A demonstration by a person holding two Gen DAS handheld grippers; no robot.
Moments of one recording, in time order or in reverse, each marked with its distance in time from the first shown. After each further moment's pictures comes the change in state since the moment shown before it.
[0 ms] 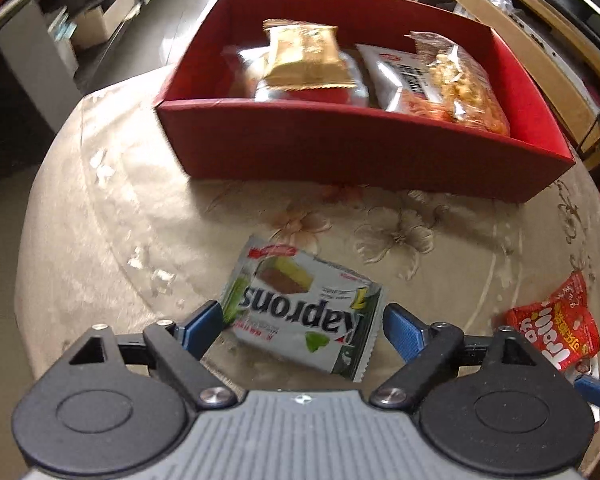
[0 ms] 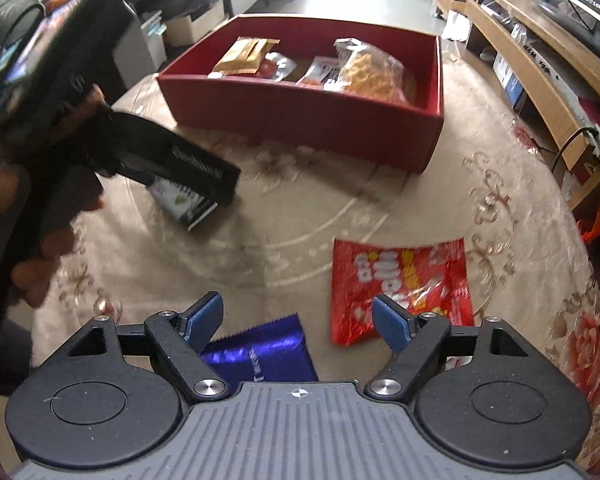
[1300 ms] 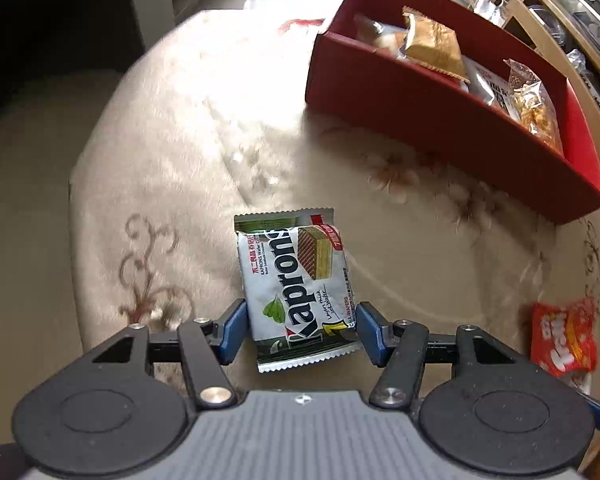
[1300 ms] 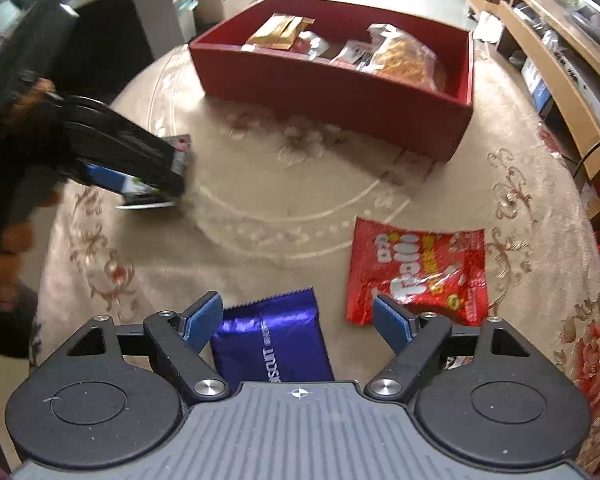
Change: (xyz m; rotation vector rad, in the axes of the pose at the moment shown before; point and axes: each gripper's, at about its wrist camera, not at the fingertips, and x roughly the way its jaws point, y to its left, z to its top) left arm -0.018 0.048 -0.046 -0.276 0.042 0.014; right arm 0.003 0.003 -0.007 -0.090 0.049 0.047
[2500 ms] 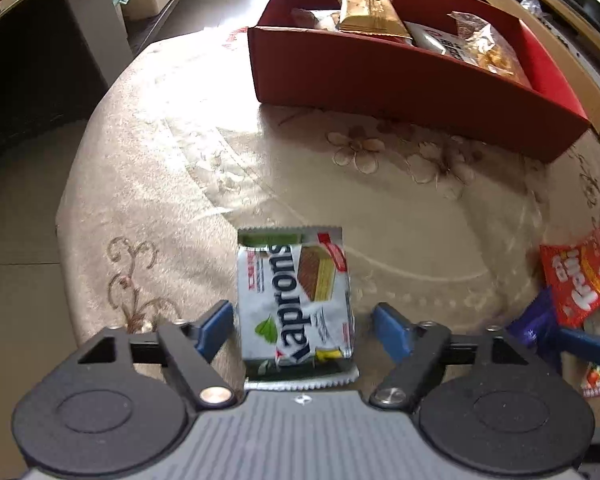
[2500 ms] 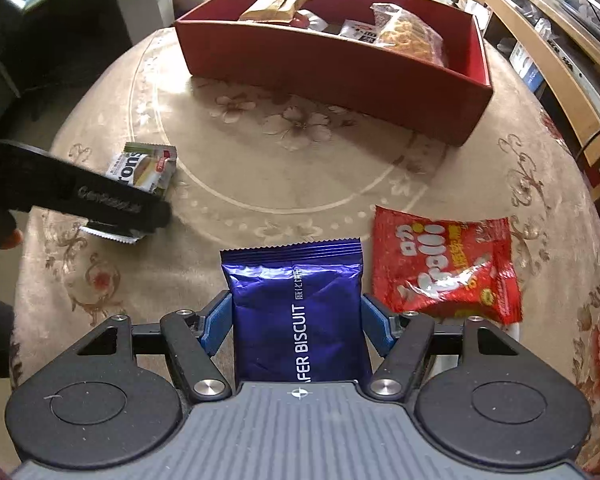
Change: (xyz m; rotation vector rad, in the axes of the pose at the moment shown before) left arm 0.006 -0.024 -0.020 0.209 -0.065 0.065; right arm 0.026 0.027 0.005 0.038 0.029 -0.084
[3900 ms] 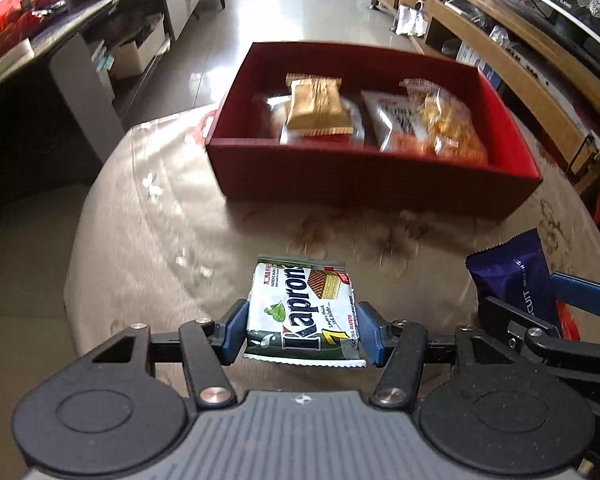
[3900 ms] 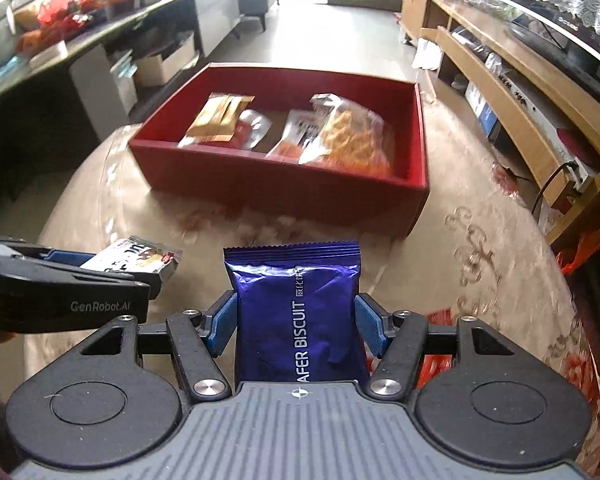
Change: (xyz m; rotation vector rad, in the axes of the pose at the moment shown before) left arm -0.042 -0.031 0.041 0.058 -0.115 -0.013; right arm -0.030 -0.033 0.048 0.129 -0.178 -0.047
